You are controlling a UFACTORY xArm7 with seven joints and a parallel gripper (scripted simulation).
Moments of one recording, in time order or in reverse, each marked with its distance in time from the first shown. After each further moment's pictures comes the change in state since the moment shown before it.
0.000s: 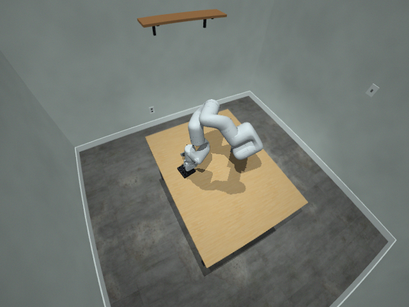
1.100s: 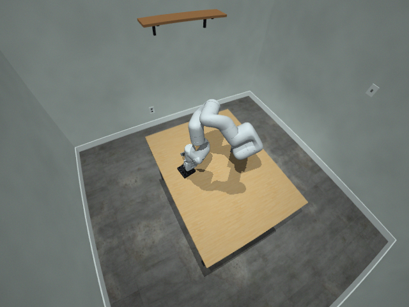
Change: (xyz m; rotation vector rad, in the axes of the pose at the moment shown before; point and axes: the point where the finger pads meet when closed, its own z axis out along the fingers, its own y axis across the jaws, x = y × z) arm 0.000 0.000 -0.003 0.000 0.000 0.000
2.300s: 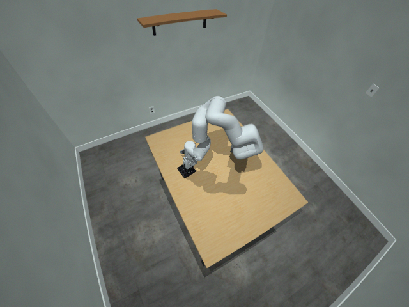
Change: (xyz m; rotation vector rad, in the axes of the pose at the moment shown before) arm 0.000 0.000 -0.033 0.000 0.001 -0.022
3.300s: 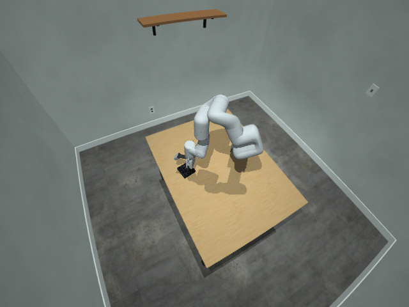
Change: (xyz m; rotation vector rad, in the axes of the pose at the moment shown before) arm 0.000 0.000 -0.007 -0.006 0.003 -0.705
